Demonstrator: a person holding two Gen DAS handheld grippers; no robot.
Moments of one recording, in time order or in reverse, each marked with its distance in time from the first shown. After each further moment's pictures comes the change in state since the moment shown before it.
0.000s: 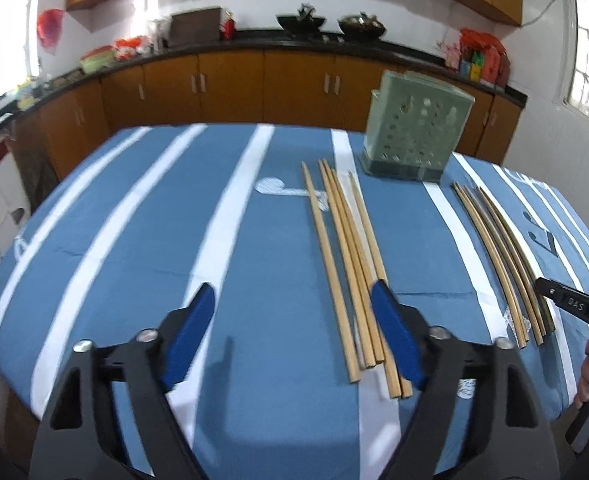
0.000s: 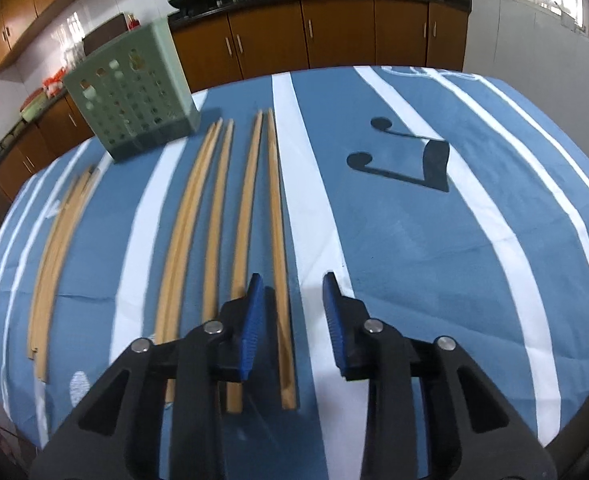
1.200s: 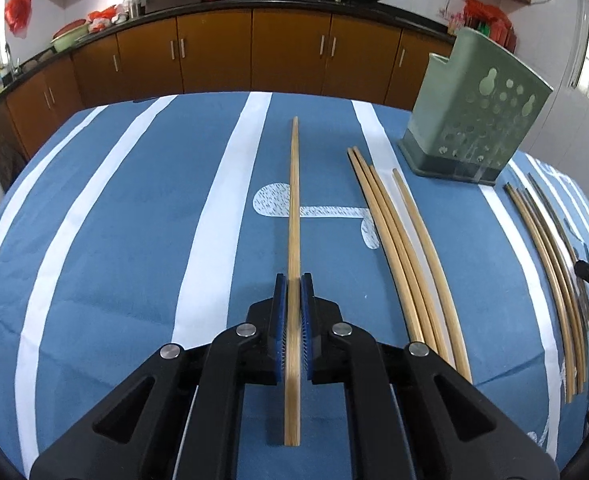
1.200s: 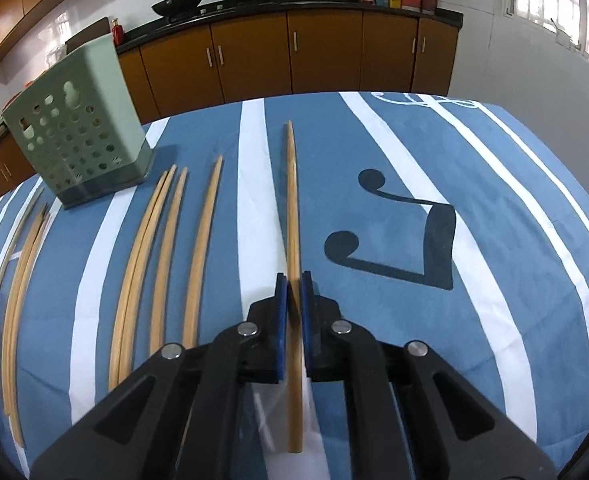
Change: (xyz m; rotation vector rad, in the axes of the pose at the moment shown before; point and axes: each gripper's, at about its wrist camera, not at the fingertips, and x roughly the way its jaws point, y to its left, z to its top) left arm 0.105 0.033 0.050 0.010 0.131 -0.039; right arm 0.045 -0.015 0.056 -0.001 -0.040 -0.071
